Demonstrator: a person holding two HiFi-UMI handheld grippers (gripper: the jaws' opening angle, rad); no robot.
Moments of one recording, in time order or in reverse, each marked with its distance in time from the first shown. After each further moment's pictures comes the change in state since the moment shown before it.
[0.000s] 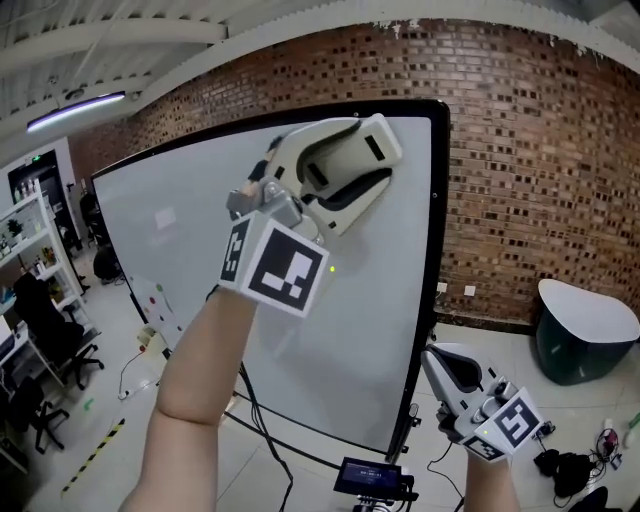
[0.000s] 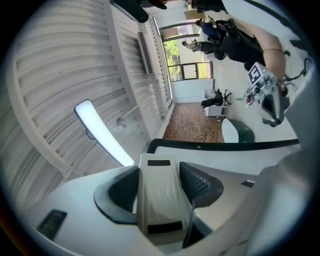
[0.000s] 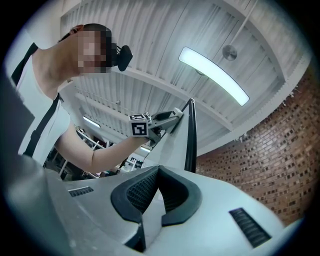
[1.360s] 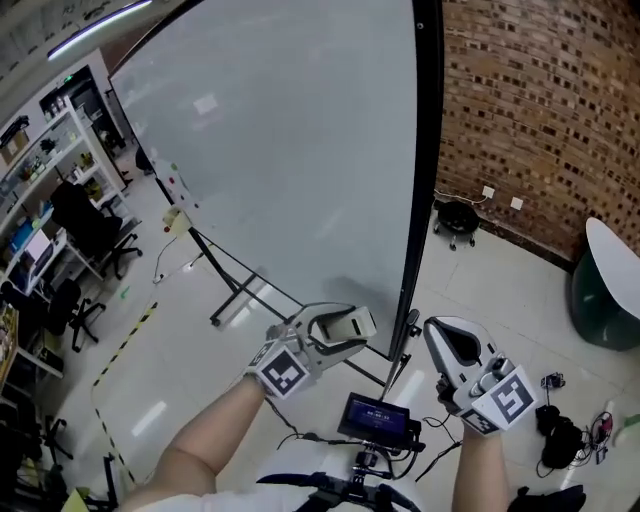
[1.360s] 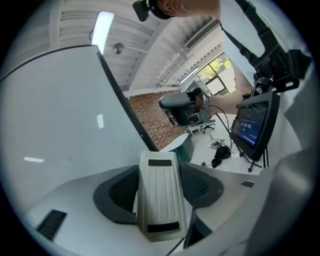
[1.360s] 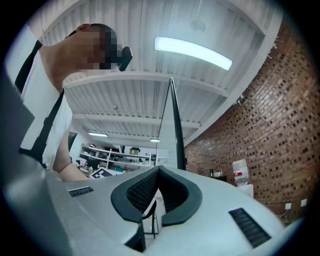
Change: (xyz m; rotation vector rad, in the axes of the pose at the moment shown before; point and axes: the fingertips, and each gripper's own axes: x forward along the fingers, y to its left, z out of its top) left arm -0.193 -0.456 -0.034 -0.780 0.396 -0.570; right arm -0.117 -0.005 -0.123 0.315 0.141 0.130
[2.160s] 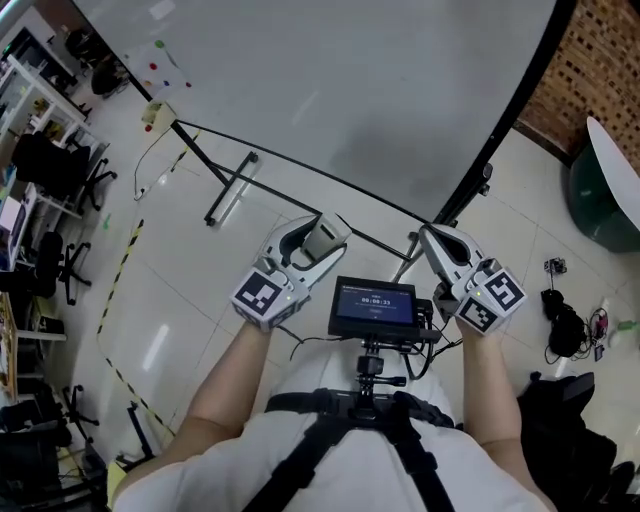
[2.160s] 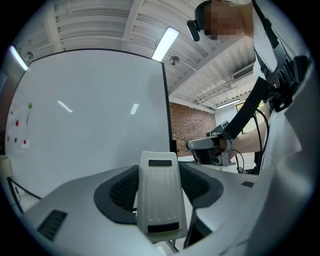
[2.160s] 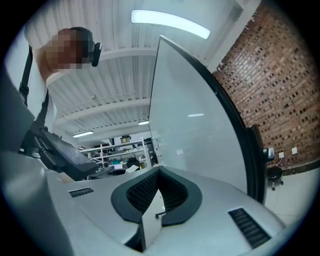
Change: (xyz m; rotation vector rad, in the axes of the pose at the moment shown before) left arm -0.183 -0.016 -0.166 -0.547 -0.108 0.133; right arm 0.080 0.130 -0.209 0.284 0.233 -0.125
